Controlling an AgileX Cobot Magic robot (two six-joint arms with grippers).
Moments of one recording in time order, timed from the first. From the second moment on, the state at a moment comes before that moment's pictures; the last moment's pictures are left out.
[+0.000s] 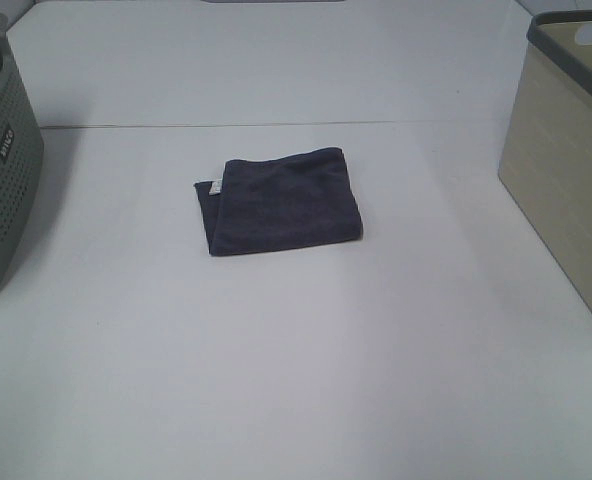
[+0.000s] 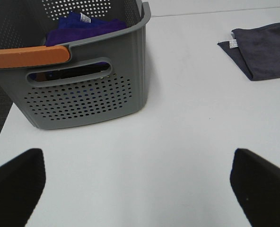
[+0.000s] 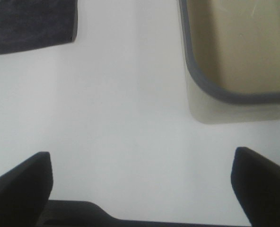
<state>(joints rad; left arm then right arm) 0.04 0.00 -0.51 -0.03 1.05 0.07 -0.02 0.82 -0.97 0.09 1.15 -0.06</state>
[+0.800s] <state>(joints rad) 0.04 0.00 -0.51 -0.03 1.05 0.07 0.11 1.97 -1.63 0.67 1.05 -0.34</state>
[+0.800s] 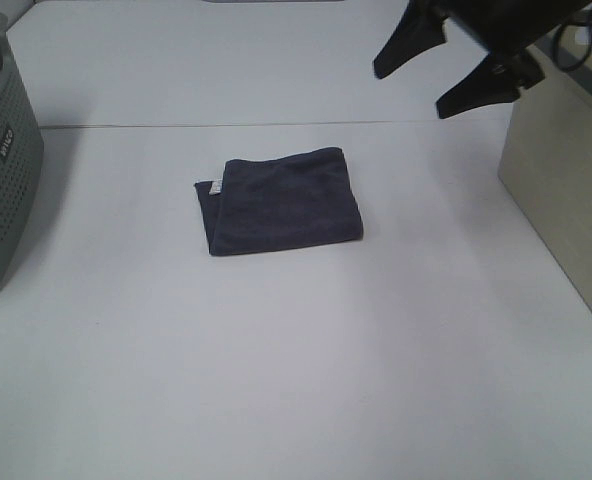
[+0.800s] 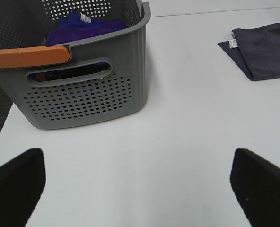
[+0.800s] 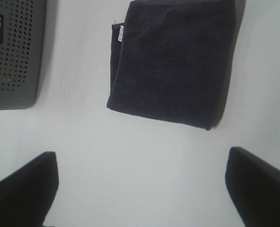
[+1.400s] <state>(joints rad) 0.04 0.00 -0.51 -0.03 1.05 0.07 0.13 2.51 -2.12 0.62 1.12 -0.24</state>
